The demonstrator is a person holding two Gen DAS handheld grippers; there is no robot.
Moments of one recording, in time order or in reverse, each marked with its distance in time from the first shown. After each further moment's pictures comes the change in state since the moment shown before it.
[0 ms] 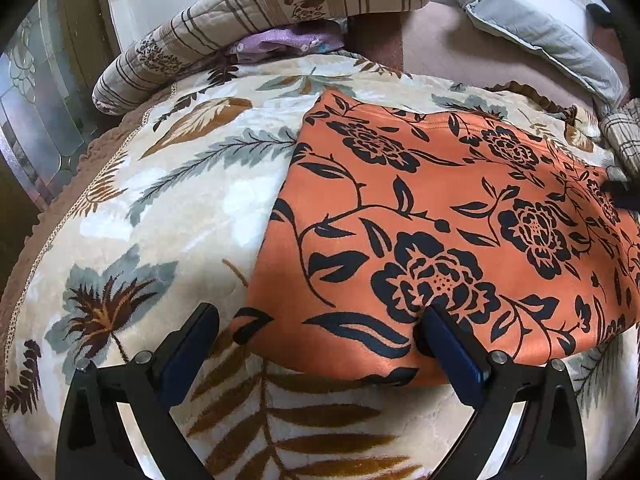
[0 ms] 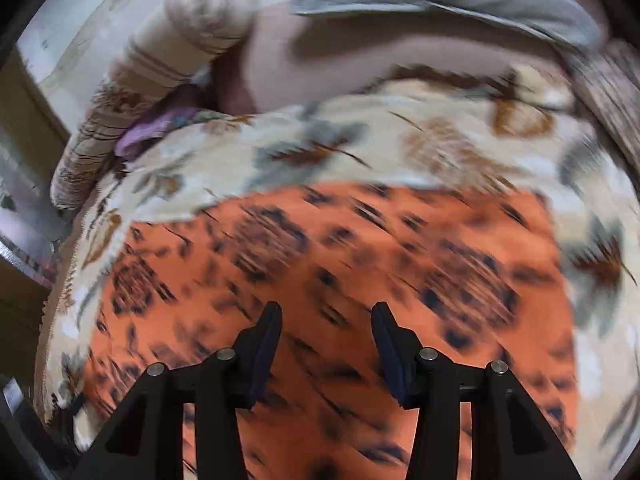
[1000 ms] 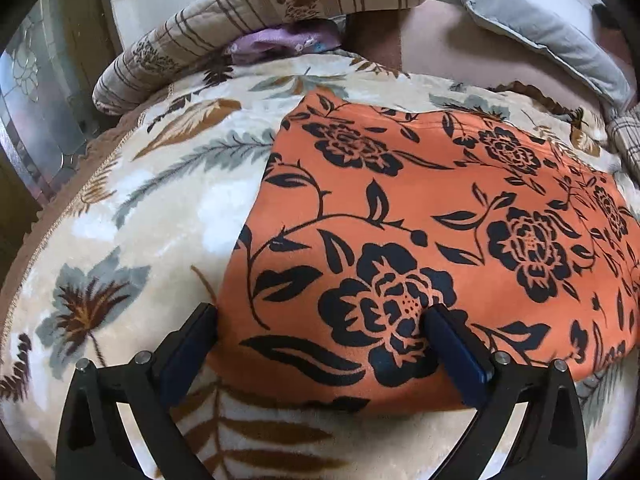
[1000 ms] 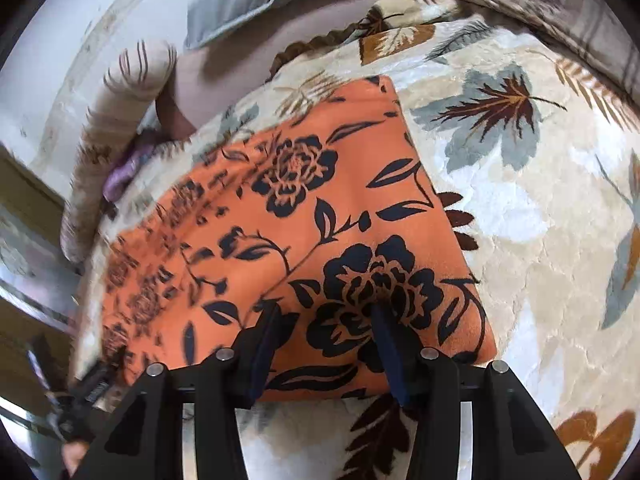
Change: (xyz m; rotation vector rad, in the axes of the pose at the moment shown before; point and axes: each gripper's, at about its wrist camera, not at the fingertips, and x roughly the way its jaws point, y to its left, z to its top) left arm 0.006 -0.024 0.008 -0.010 -0.011 0.023; right arm -0.029 -0.110 -0.085 0.304 -0.070 0.177
